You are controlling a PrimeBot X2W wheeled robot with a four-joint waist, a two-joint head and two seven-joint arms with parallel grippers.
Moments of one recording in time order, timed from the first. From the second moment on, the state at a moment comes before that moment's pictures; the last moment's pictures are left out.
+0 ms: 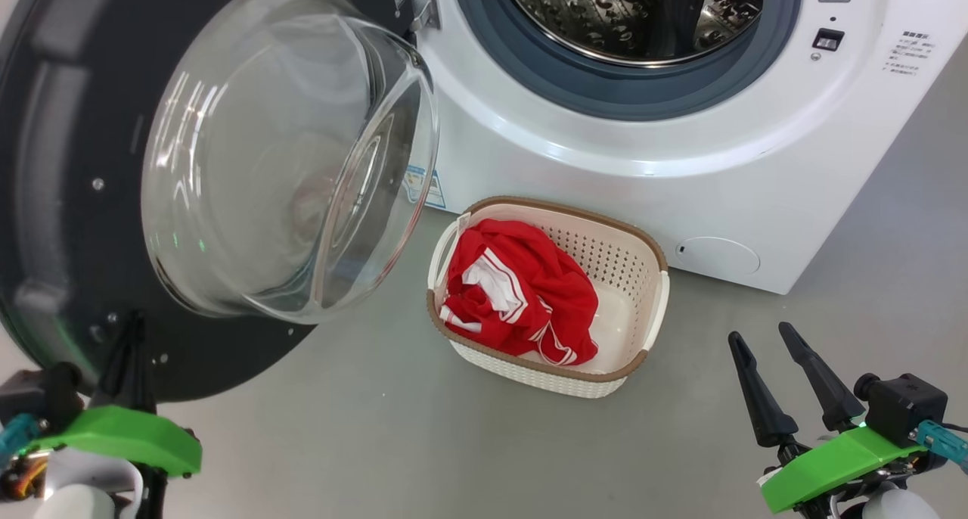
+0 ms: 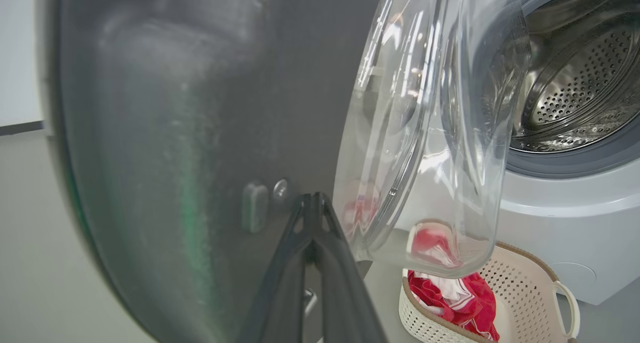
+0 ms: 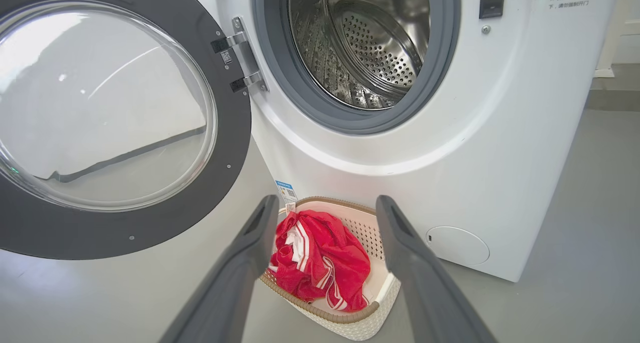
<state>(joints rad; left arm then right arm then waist) -0.25 0.28 -0.15 0.35 -0.49 0.03 -0.17 -0.11 -0.25 0.12 0.23 0.44 0.13 -0.25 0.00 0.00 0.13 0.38</state>
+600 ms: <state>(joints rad) -0.51 0.31 -0.21 0.72 -0.45 -0.06 -0.21 -0.15 -0.26 0.13 0.23 0.44 0.13 -0.25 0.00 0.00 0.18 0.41</state>
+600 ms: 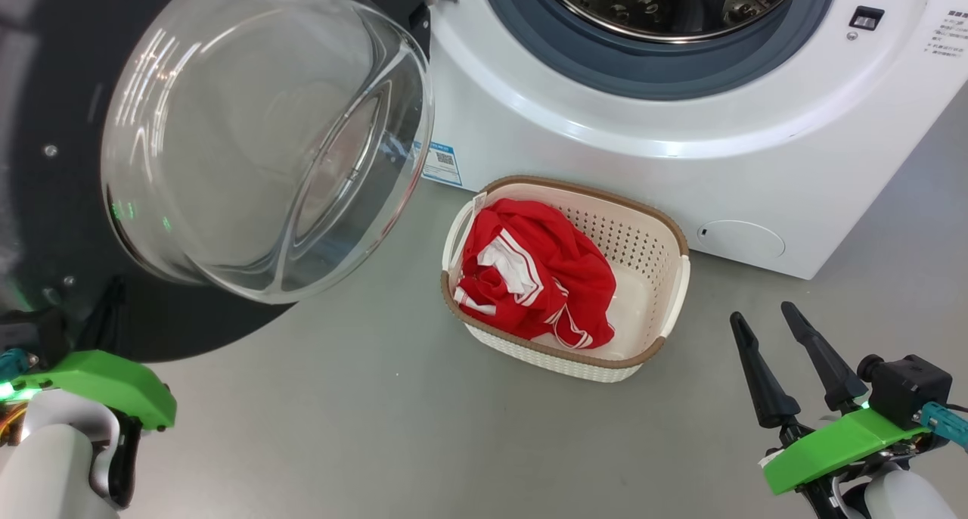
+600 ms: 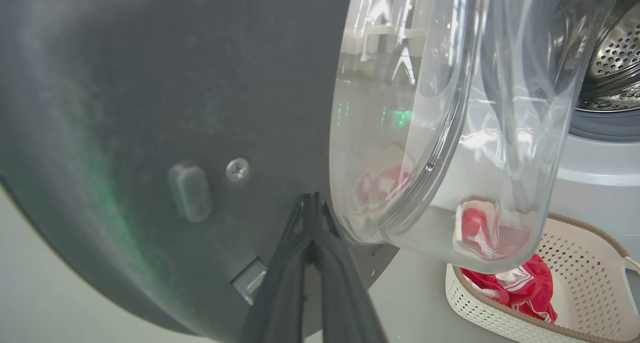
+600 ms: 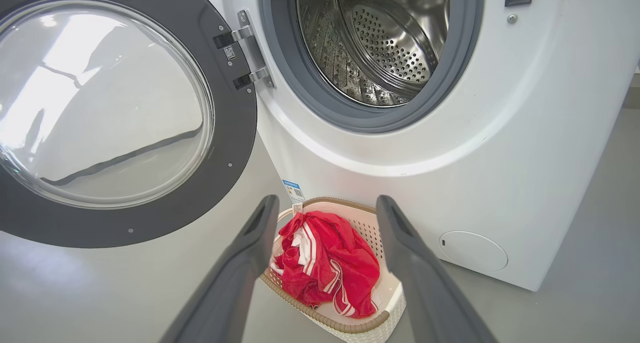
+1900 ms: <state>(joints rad) -0.41 0.26 -0.16 0.58 -0.41 -0.08 -0.25 -0.15 -0.27 0.14 0.23 0.45 0.13 -0.25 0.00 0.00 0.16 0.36</state>
